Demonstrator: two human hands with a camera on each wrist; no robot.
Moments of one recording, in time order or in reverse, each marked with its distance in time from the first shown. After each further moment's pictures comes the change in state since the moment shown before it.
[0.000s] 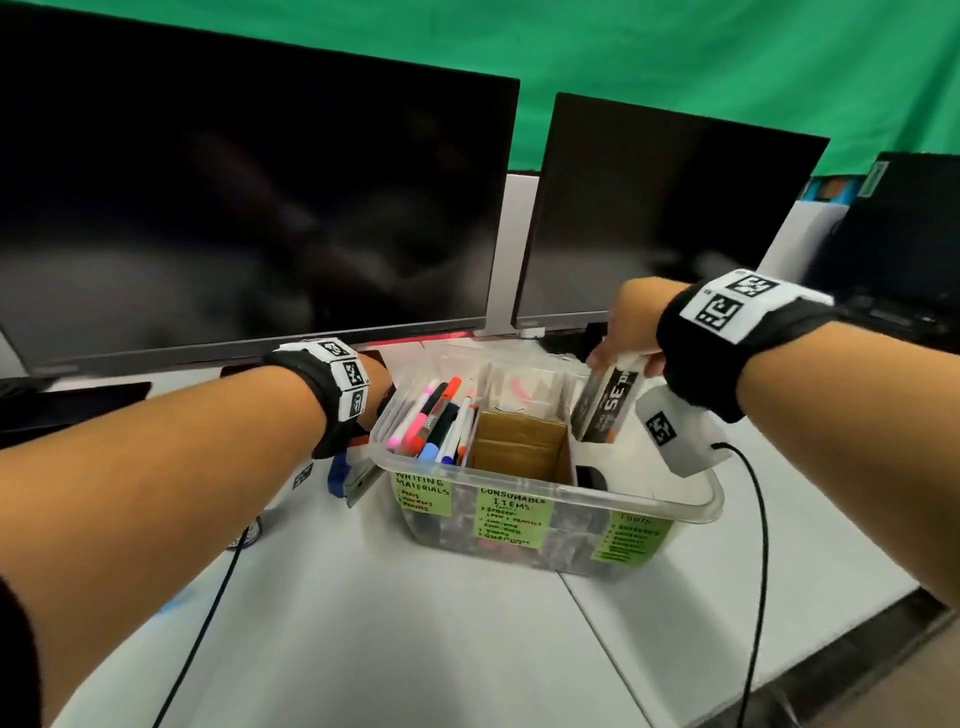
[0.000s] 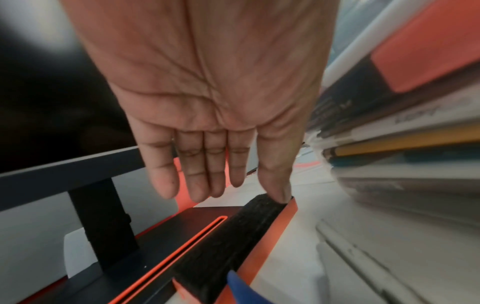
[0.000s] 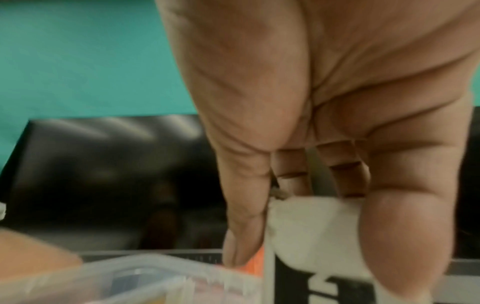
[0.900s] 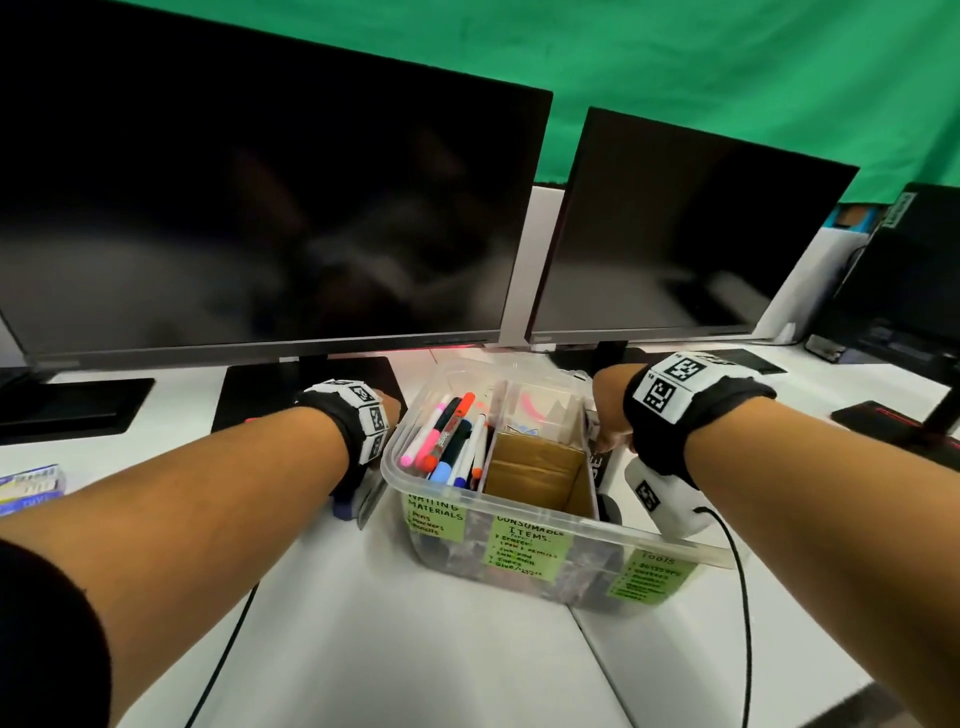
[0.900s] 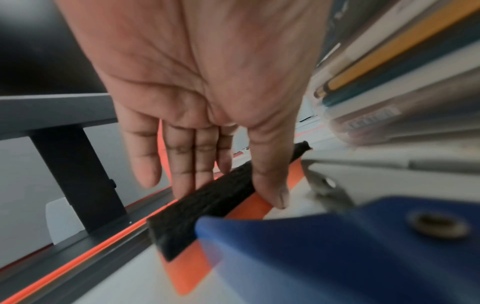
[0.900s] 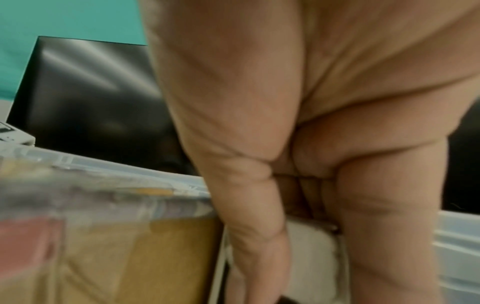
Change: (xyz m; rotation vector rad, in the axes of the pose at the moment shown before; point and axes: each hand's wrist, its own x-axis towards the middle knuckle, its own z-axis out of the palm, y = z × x) left_hand 0.017 0.005 0.030 -0.170 0.183 0.015; right_hand 0.031 -0.025 0.048 -0.490 -0.309 -0.072
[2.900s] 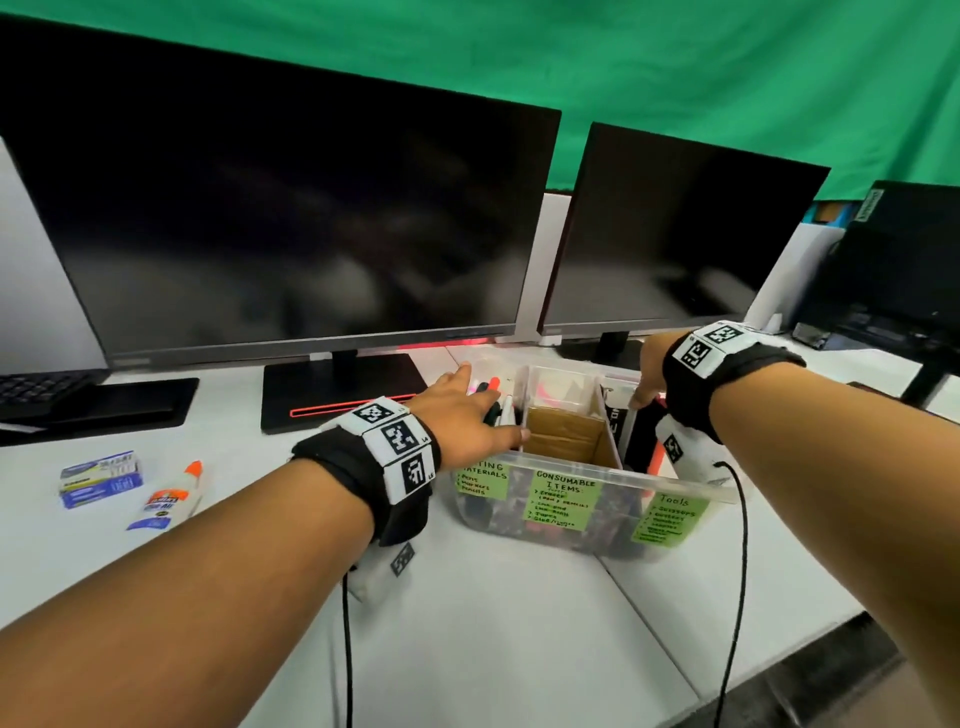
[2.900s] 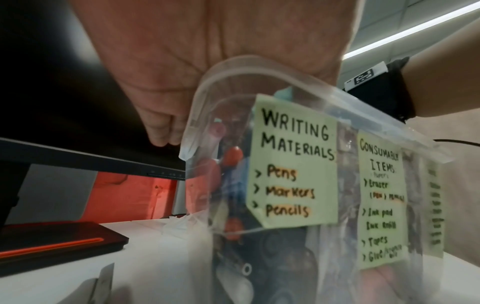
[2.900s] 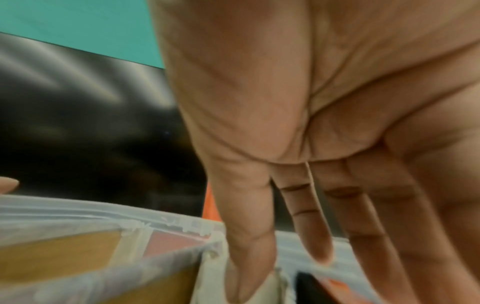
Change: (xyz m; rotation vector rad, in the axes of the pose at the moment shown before) left_hand -0.152 0.044 -0.040 -0.297 0.092 0.224; right_hand -0.021 0.019 -0.003 0.264 0.202 0.226
